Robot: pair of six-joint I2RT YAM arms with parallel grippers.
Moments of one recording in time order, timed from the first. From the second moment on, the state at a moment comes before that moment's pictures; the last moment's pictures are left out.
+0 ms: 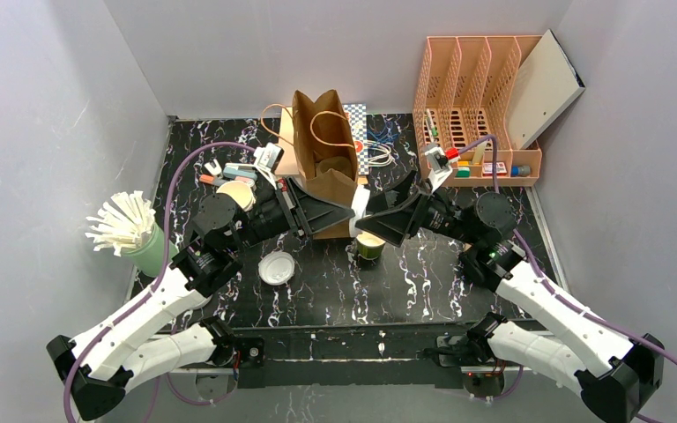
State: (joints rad) left arm -0.82 0.88 0.92 0.16 0.38 -1.14; right arm 0.71 0.88 0.76 0.44 -0.61 0.83
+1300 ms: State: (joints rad) left arm -0.82 0.90 0.89 -0.38 0.06 -0.75; right arm 0.71 1.08 0.98 -0.52 -0.11 0.41
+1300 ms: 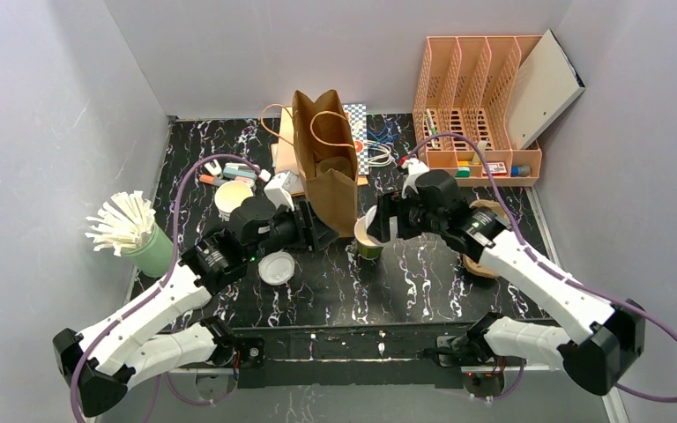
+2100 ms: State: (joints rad) left arm -0.84 0.95 0.62 -0.12 -0.13 -0.71; right arm 0.71 1.40 1.13 -0.62 -0.07 0.29
